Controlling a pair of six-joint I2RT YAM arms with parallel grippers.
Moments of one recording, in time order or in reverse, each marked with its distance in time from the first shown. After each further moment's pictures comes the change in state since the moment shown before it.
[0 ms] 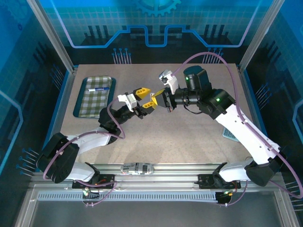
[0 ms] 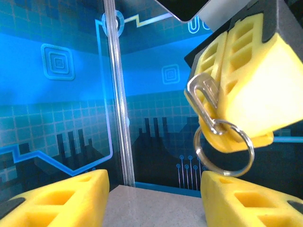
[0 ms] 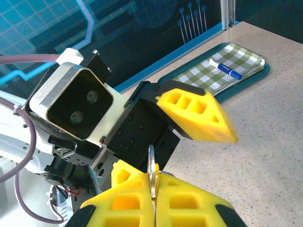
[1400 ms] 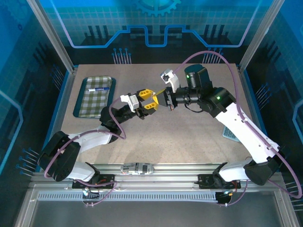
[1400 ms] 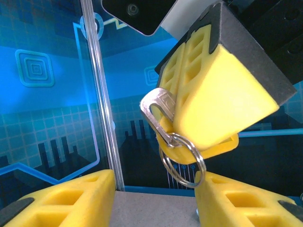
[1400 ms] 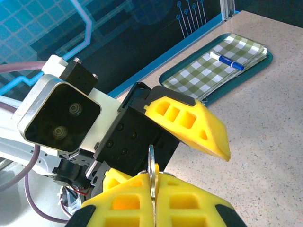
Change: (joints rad) left arm -0.008 0.021 0.027 0.007 0.076 0.023; right arm -0.027 0.013 0.015 -0.030 -0.028 0.043
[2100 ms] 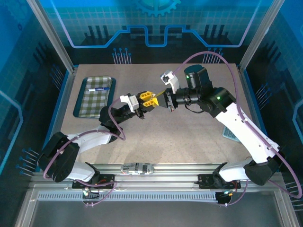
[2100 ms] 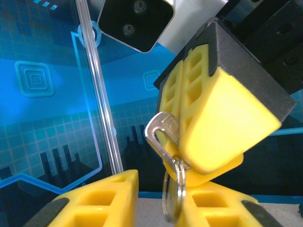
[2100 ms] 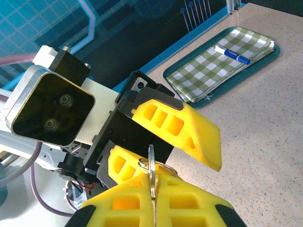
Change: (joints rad) left arm -0.001 -0.013 0.007 -0.001 0.015 0.032; right arm 0.000 0.000 0.000 -0.021 -0.021 0.000
